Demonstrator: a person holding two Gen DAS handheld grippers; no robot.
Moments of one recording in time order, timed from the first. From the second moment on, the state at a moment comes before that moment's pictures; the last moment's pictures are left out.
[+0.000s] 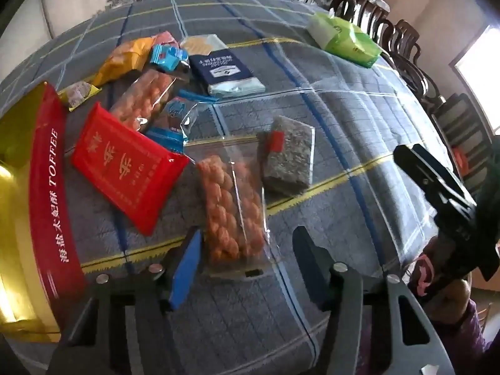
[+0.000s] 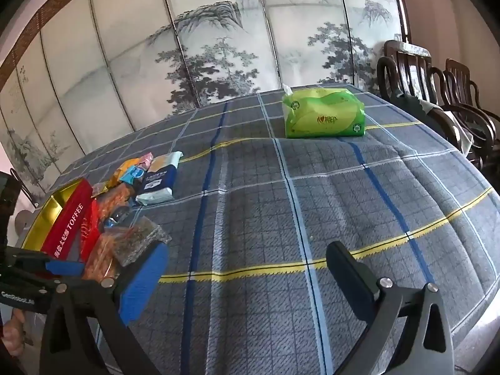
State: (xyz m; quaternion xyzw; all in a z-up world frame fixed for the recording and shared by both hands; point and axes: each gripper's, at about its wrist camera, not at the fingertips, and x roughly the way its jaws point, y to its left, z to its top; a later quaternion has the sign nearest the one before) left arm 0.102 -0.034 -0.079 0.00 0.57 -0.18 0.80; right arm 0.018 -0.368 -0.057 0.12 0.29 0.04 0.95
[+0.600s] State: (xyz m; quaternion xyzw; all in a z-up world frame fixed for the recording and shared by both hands) left arm 0.117 -0.051 -0.085 0.06 0.56 -0.17 0.81; right arm 0.062 -0.371 -0.061 0.12 0.32 0.03 0.94
